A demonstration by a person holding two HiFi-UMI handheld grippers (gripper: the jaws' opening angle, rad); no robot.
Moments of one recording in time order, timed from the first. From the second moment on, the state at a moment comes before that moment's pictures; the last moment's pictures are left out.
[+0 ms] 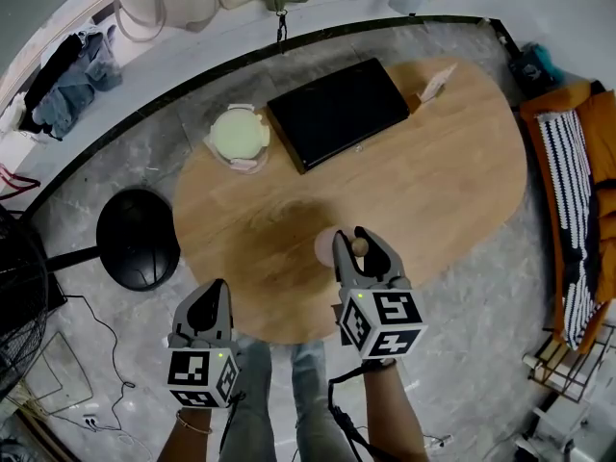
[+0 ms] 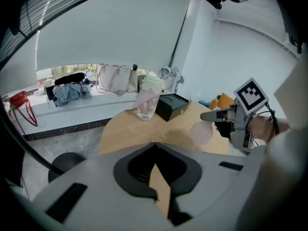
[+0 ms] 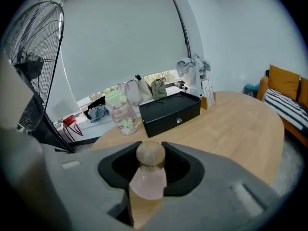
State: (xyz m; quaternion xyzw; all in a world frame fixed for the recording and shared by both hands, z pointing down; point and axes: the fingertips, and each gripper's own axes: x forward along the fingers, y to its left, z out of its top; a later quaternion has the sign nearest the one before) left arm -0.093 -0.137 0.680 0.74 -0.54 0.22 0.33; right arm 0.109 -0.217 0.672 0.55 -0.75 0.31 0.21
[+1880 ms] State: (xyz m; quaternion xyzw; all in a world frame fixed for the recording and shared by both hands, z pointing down) left arm -0.094 -0.146 0.691 0.73 -0.54 0.24 0.33; right arm 0.114 -0.251 0.711 0.54 -0.74 0.31 0.26
